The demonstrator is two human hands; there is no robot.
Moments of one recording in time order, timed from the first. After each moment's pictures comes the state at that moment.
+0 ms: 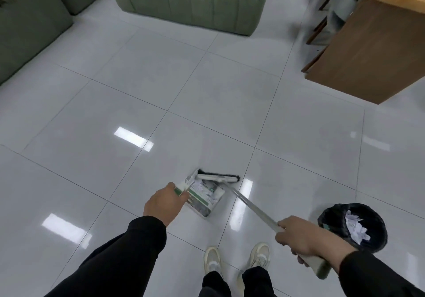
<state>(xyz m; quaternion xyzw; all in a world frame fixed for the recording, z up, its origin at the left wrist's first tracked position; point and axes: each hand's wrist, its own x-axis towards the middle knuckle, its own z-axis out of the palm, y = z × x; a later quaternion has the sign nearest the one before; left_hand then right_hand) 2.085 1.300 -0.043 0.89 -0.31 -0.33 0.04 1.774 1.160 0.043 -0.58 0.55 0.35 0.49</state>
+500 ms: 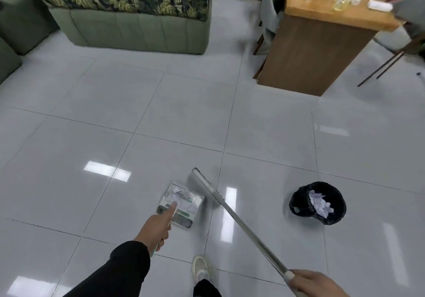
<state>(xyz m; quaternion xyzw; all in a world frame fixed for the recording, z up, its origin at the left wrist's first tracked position) 2.003 1.321 -0.025 0.78 -0.11 -0.57 0.21 1.615 1.287 0.108 -0.48 0.64 0.14 0.59</state>
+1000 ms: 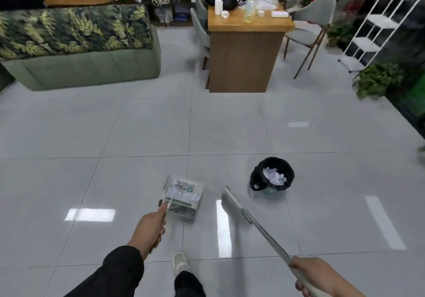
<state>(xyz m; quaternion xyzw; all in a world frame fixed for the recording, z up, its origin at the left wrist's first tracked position) 1.796 1.413 0.041 0.76 -0.28 -0.52 0.25 1.390 1.453 0.118 -0.32 0.72 0.02 0.62</state>
